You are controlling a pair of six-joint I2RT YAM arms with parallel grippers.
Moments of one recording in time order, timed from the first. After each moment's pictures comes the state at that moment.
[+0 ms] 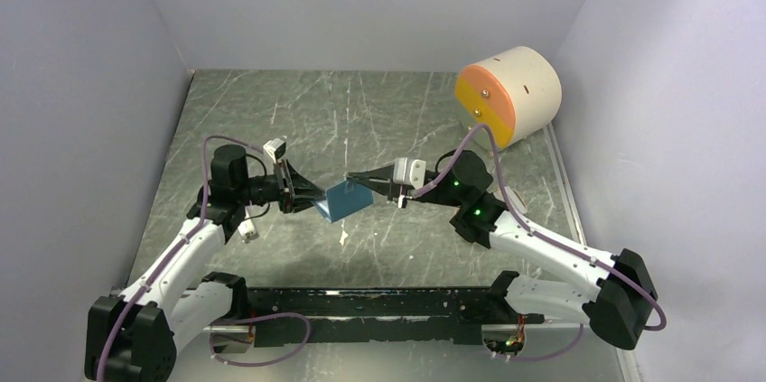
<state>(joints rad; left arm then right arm) -0.21 0.95 0.50 0.03 1.02 -1.30 0.85 1.08 0.73 0.56 -0.64 -0.37</state>
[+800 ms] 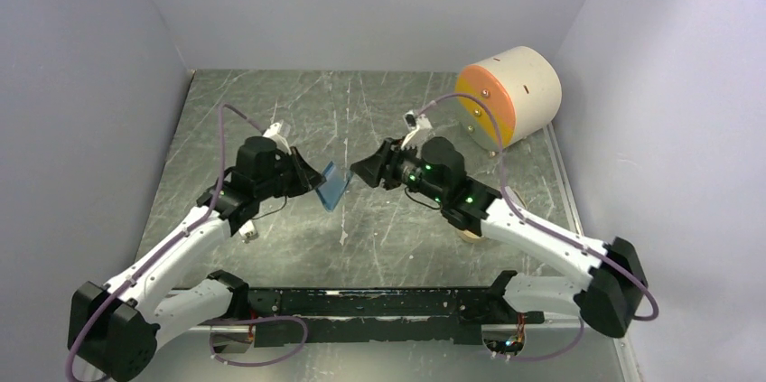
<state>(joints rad) -0.44 0.98 0.70 -0.26 0.22 -0.74 0.86 1.11 0.81 0.16 -0.04 0.63</state>
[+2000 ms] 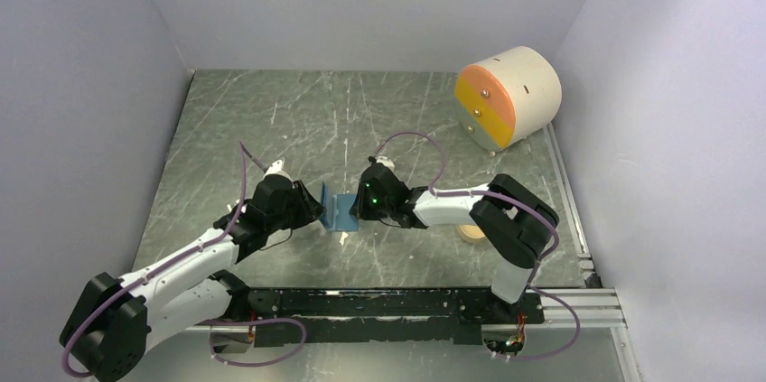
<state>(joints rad) -0.60 0.96 0.39 -0.09 -0.06 -0.87 0.91 1.76 0.84 0.15 0.03 0.84</state>
